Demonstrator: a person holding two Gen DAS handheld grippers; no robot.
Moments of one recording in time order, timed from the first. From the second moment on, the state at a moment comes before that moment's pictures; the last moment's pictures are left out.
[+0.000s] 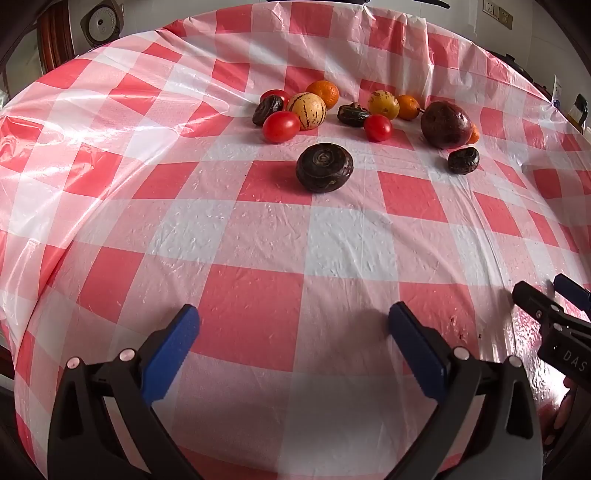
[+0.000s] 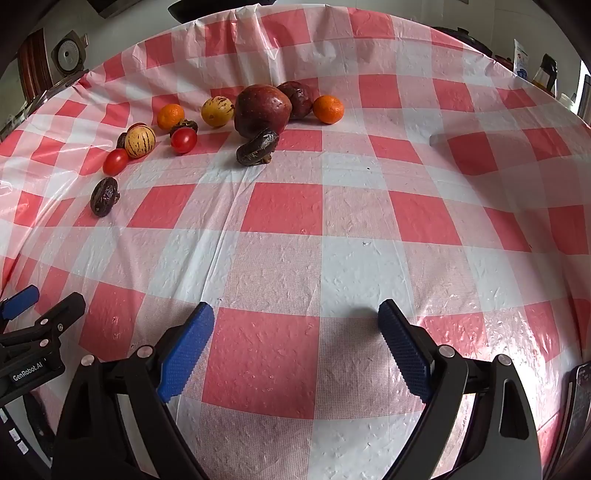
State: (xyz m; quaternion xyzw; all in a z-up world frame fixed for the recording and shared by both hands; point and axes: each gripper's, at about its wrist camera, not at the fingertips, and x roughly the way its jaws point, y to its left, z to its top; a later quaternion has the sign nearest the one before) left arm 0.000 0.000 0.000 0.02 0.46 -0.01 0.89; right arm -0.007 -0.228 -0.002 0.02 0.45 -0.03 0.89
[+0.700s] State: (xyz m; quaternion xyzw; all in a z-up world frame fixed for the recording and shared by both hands) left arm 0.115 -0.011 0.005 0.03 0.45 -0.03 0.89; right arm 0.098 -0.244 0.013 0.06 0.41 0.02 0.91
